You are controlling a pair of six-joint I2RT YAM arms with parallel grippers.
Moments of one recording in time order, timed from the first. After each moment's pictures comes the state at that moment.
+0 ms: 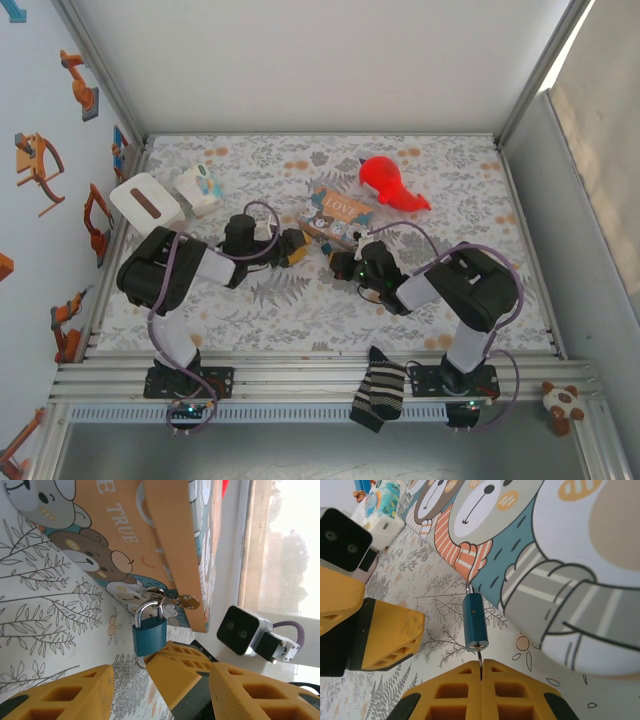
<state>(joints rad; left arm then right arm) -0.48 1.86 0.60 0.81 0.78 -1.19 0.72 1.76 0.47 0.85 -0.14 0.82</state>
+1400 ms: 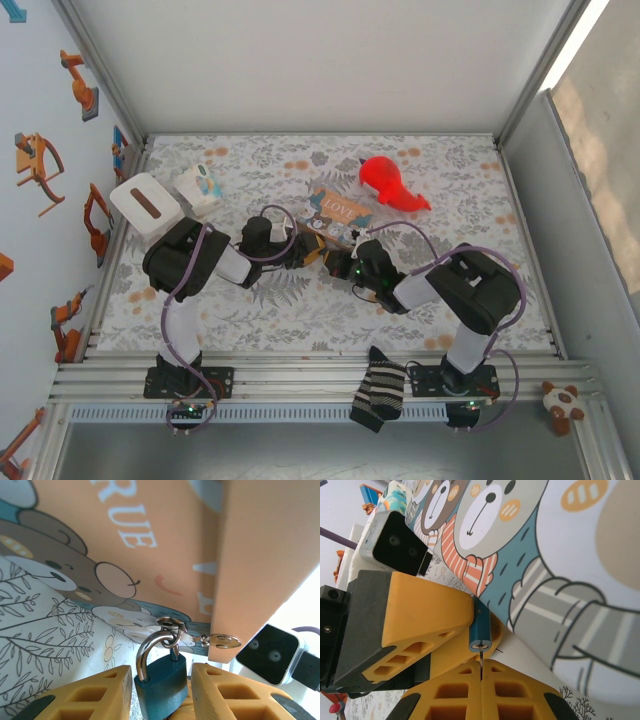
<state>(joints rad) -0.56 2.02 0.69 0.92 0.76 -1.25 0.74 1.75 0.50 0.80 -0.14 0.96</state>
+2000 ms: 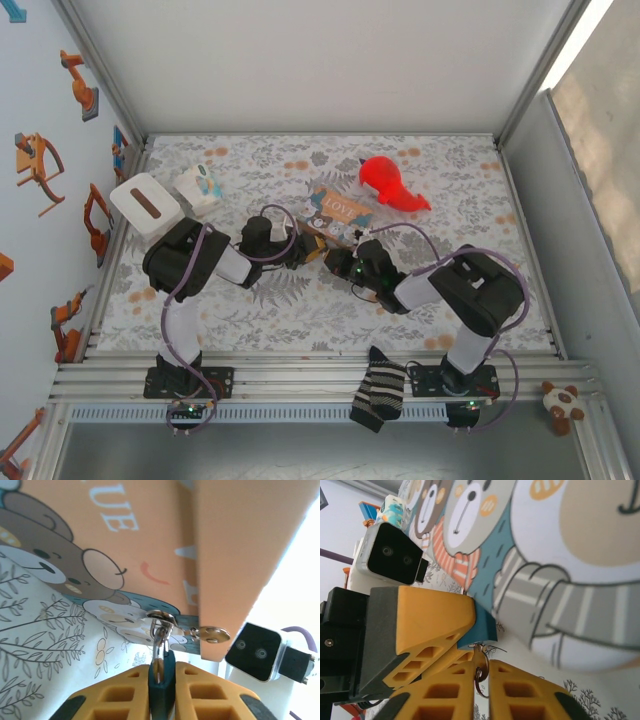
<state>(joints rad) -0.56 2.02 0.69 0.94 0.75 -1.27 0.75 1.72 0.49 0.79 -0.11 1.06</state>
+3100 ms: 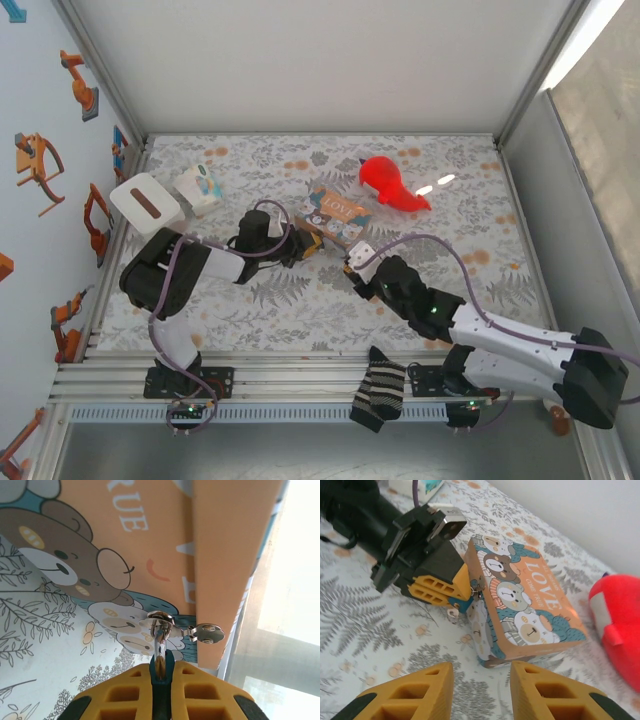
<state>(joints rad) -0.56 1.83 0.69 0.67 0.66 -1.31 0.98 0.97 0.49 0.05 0.31 -0.21</state>
